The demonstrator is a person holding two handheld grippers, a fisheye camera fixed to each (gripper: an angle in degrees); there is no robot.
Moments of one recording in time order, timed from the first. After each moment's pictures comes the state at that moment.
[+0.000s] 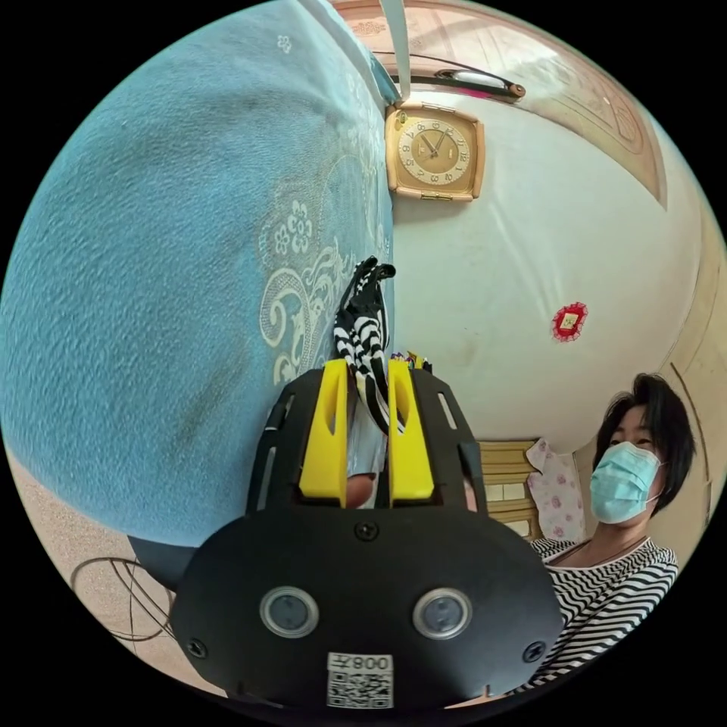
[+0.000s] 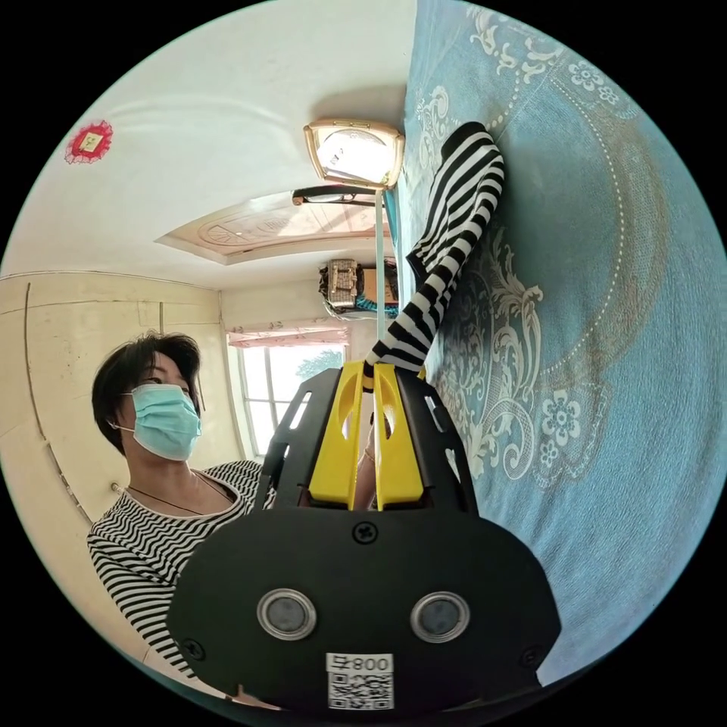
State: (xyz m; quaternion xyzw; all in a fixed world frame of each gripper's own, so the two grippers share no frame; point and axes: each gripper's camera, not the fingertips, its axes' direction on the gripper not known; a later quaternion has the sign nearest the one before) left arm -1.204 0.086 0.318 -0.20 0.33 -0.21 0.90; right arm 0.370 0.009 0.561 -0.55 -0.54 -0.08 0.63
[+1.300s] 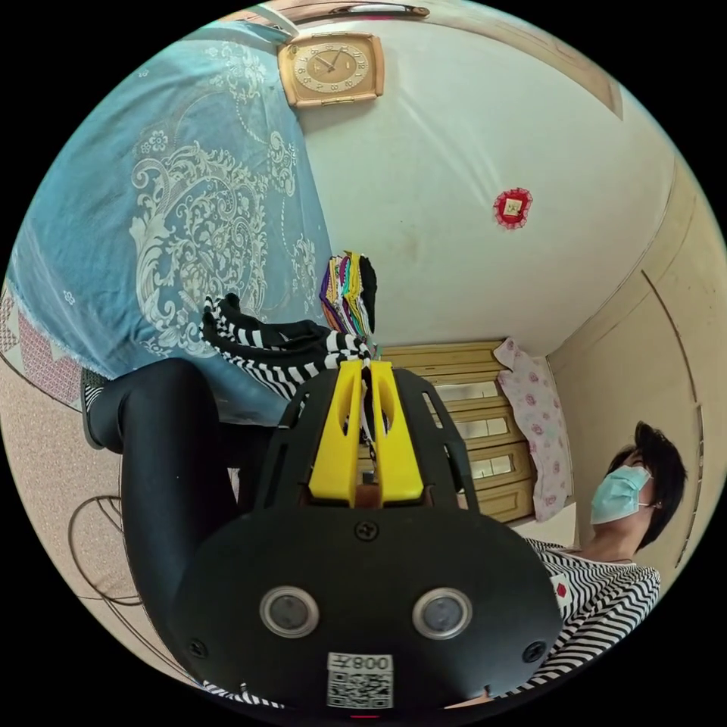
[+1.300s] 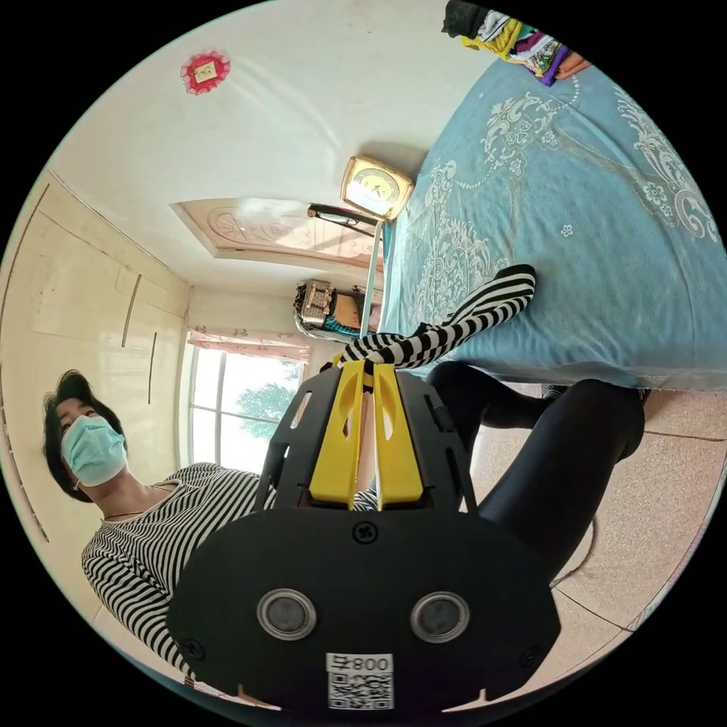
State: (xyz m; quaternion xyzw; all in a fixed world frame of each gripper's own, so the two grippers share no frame) left arm -0.975 0.103 0.174 -0.30 0.43 -0.09 0.85; right arm 0.665 -0.136 0.338 -0.43 -0.50 -0.13 0.74
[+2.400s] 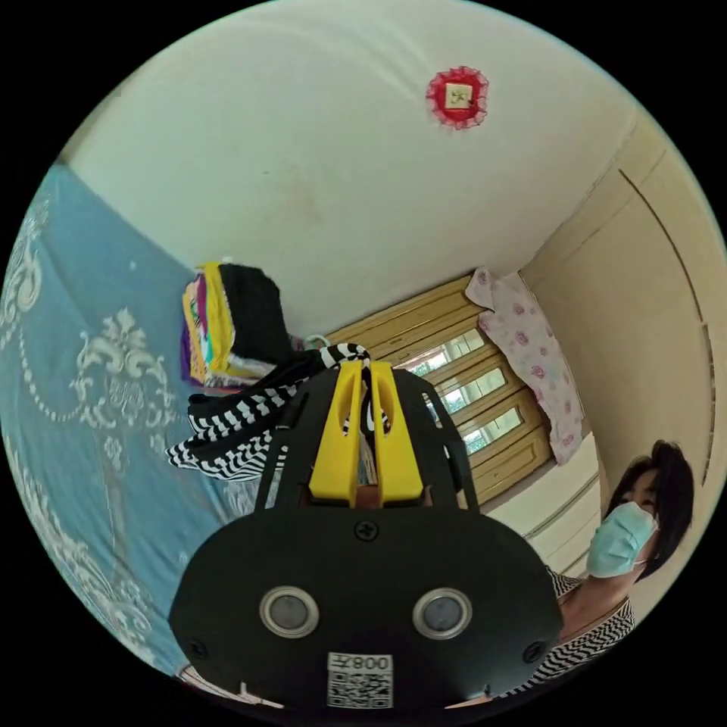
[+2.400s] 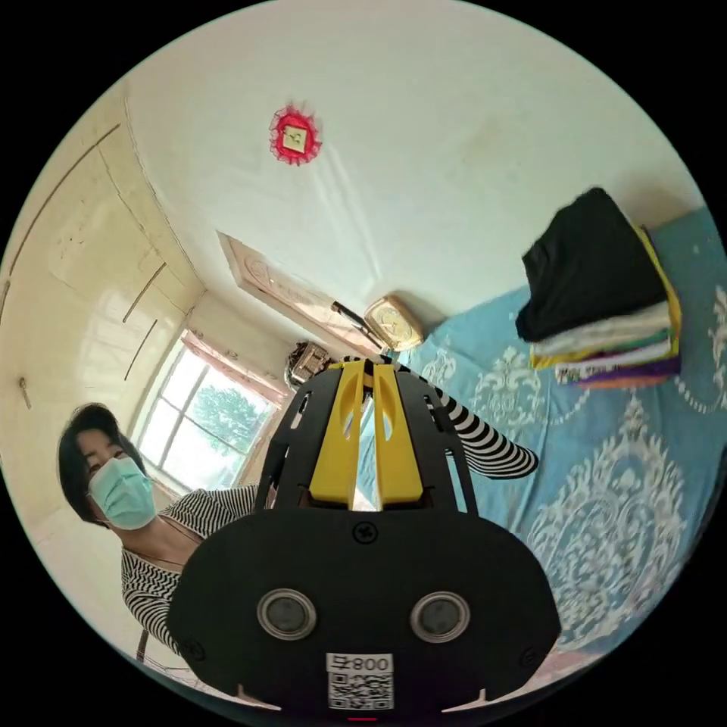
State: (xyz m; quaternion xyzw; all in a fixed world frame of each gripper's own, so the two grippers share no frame) left arm -0.354 -0.052 0.422 -0.27 0.55 0.11 0.79; right arm 0.655 -0.711 0.488 -0.23 -0.53 -0.24 0.78
